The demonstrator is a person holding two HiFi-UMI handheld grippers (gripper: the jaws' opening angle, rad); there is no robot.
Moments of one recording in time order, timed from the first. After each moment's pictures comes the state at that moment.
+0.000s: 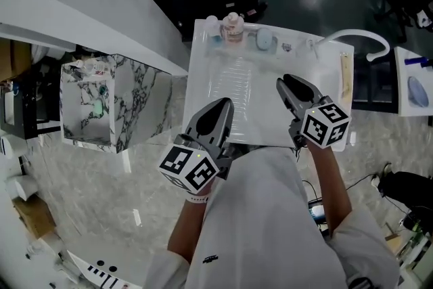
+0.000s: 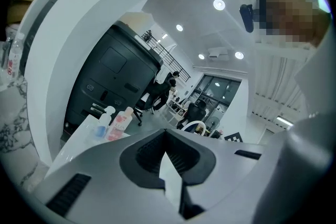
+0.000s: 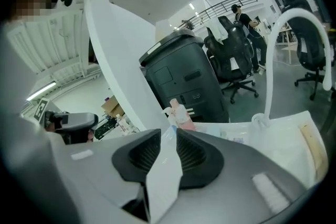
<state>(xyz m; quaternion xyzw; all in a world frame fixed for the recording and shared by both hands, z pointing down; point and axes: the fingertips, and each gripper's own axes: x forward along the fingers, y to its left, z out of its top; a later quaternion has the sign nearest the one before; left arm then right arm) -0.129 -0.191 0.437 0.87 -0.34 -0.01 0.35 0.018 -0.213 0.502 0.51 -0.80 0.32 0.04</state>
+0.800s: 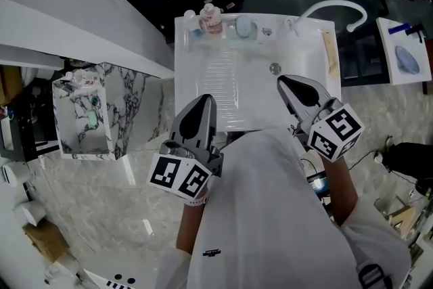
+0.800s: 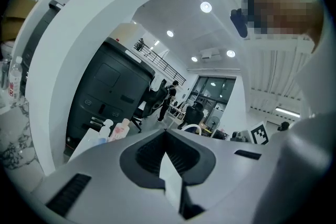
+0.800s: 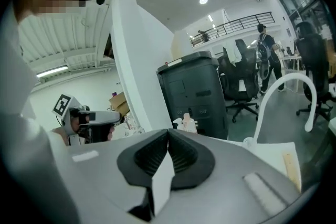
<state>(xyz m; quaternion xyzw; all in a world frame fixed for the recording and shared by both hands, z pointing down) -0.144 -0.164 0.398 0.89 -0.35 -0.02 0.29 0.007 -0.144 0.416 0.51 -0.83 0.22 0.06</state>
